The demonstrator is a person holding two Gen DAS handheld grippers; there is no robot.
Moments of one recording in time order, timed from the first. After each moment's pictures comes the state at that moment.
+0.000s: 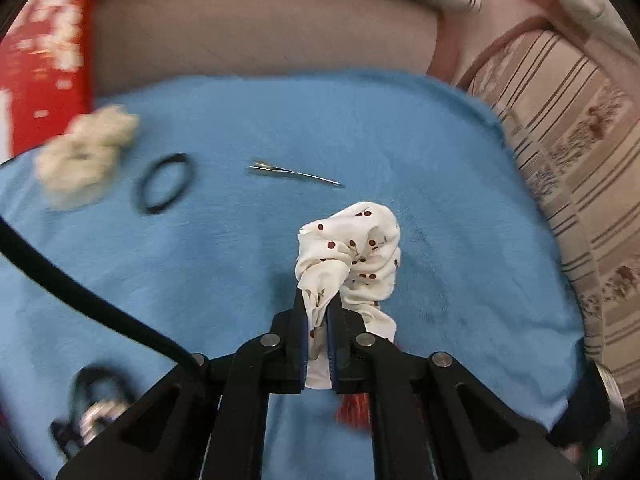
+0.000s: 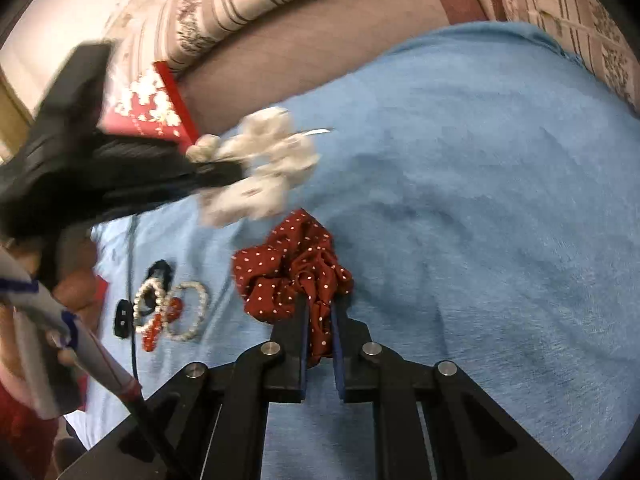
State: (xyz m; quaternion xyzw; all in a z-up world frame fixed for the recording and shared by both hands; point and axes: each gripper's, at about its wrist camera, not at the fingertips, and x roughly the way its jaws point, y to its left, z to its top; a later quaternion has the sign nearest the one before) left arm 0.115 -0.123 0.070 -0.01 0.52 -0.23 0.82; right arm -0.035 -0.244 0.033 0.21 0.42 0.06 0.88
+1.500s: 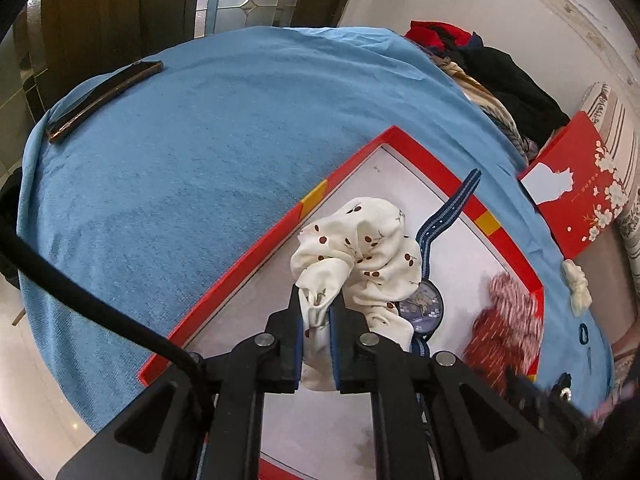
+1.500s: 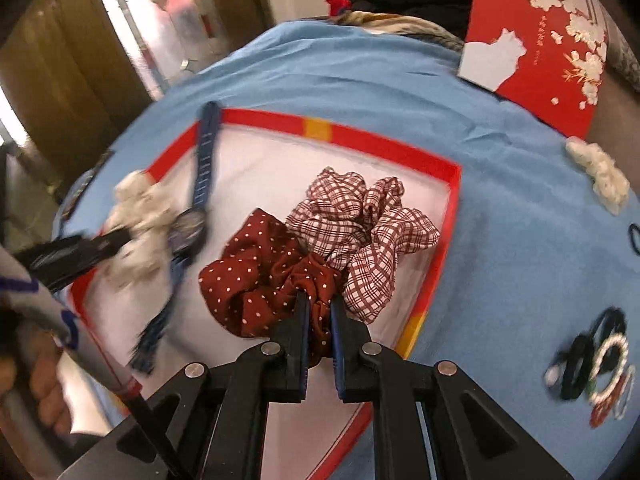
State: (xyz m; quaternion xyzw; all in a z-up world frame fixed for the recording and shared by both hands) left arm -0.071 0.450 0.059 -0.28 0.43 0.21 0.83; right arm 0.011 0.256 0.038 -0.08 0.49 0.26 0.83
